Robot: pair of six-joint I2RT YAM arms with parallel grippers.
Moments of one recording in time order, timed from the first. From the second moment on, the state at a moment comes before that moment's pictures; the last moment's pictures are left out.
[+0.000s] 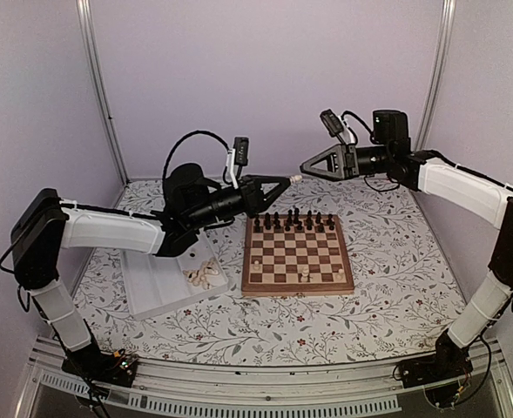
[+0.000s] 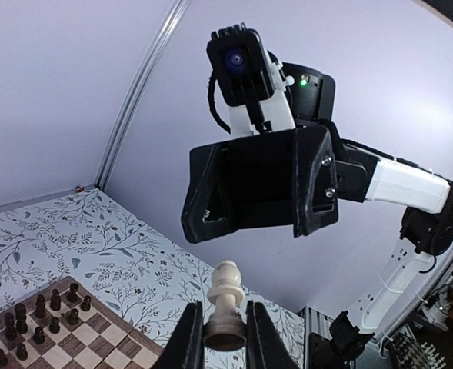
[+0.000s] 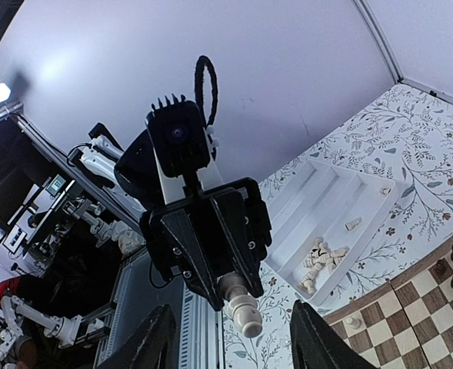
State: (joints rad) left arm -0.85 1.73 1.06 0.85 0.33 -0.54; right arm 0.45 1.64 1.40 -0.05 -1.16 0.39
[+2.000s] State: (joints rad) left arm -0.89 1.42 1.10 0.36 -0.32 0.05; right arm 0.43 1.49 1.38 -0.50 -0.76 -0.26
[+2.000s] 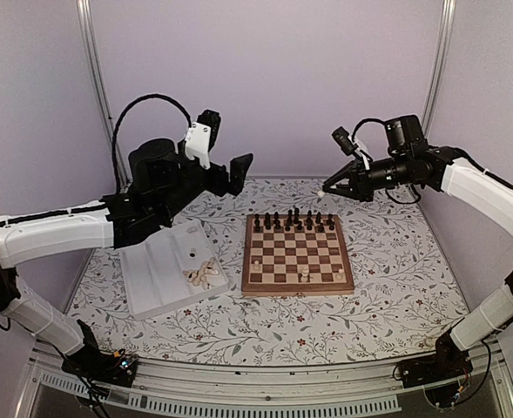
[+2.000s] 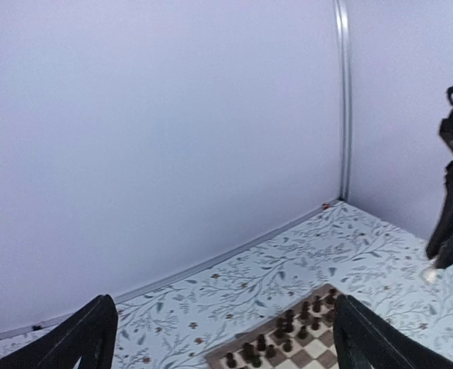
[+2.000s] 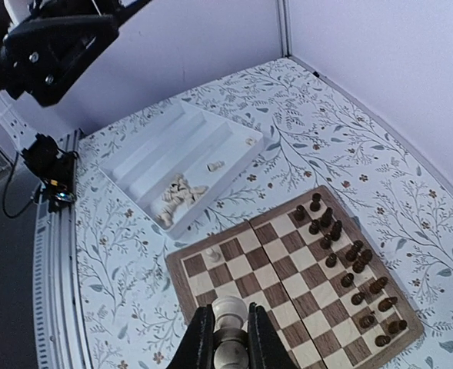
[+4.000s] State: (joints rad) left arm -0.62 1.68 1.28 -0.20 0.00 -0.12; right arm 0.66 1.77 1.24 -0.74 -0.29 -0.58
